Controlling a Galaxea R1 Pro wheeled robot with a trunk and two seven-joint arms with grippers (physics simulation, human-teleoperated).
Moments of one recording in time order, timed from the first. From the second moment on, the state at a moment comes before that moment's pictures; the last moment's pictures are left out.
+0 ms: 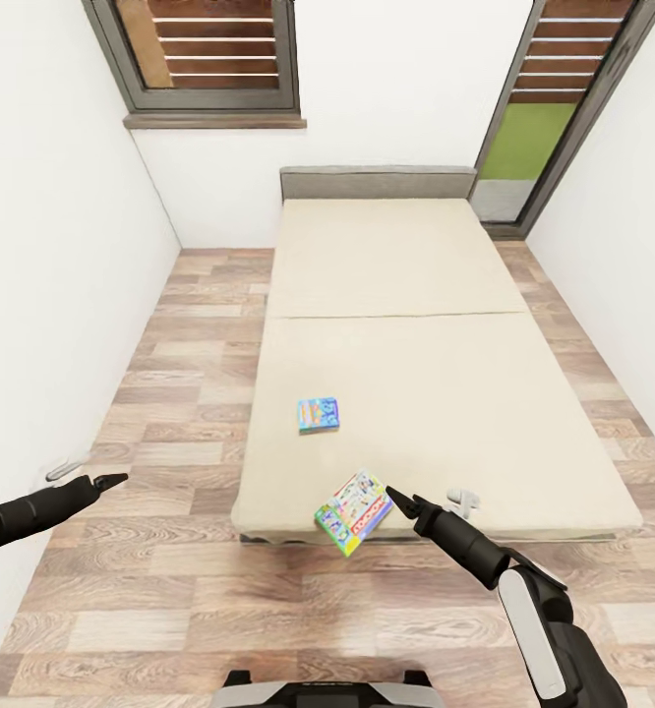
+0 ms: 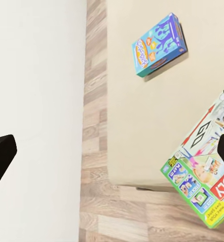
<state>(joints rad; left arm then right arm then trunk) -0.53 0.24 0.61 -1.31 0.01 1.04 -0.63 -0.28 0.01 -0.12 -1.38 -0.50 0.52 0.53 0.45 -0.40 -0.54</state>
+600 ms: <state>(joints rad) -0.53 0.24 0.61 -1.31 0.01 1.04 -0.63 -0.28 0.01 -0.12 -1.38 -0.51 0.51 0.54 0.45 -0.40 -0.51</state>
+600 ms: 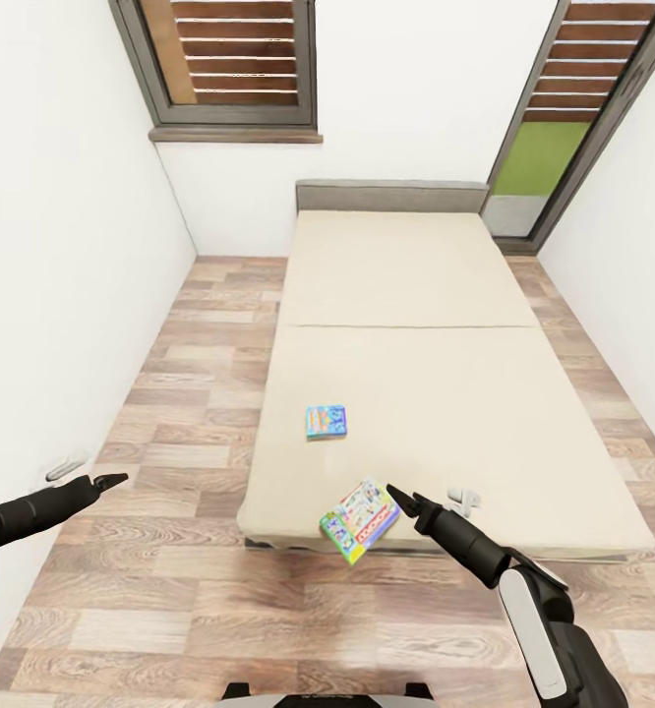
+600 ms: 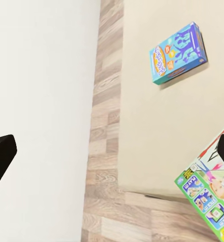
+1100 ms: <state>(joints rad) -0.53 0.24 0.61 -1.31 0.01 1.04 -0.63 -0.28 0.01 -0.12 -1.38 -0.51 0.51 0.54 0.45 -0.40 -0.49</state>
